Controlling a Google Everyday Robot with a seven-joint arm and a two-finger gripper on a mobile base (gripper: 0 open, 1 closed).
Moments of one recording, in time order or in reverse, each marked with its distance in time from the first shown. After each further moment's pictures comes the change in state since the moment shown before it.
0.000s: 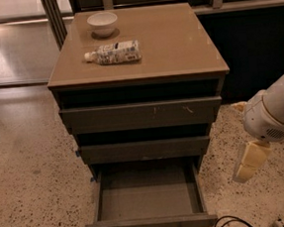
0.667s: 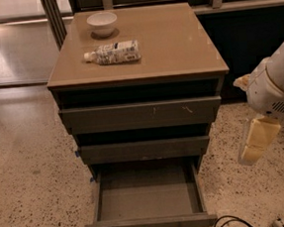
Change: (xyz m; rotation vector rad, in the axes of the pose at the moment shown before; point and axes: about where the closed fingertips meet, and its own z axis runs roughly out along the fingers) arm -0.029 -0.011 -0.065 0.075 0.101 -0.034
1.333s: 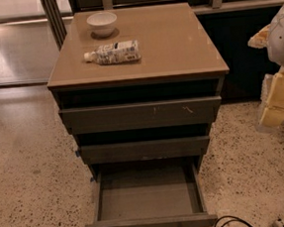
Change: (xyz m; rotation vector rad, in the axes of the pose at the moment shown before) arm -0.017 -0.024 -0.089 0.045 0.021 -0.004
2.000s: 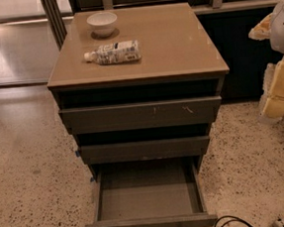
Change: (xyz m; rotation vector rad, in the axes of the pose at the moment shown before) arm -0.004 -0.006 -0.015 -0.002 -0.007 0.004
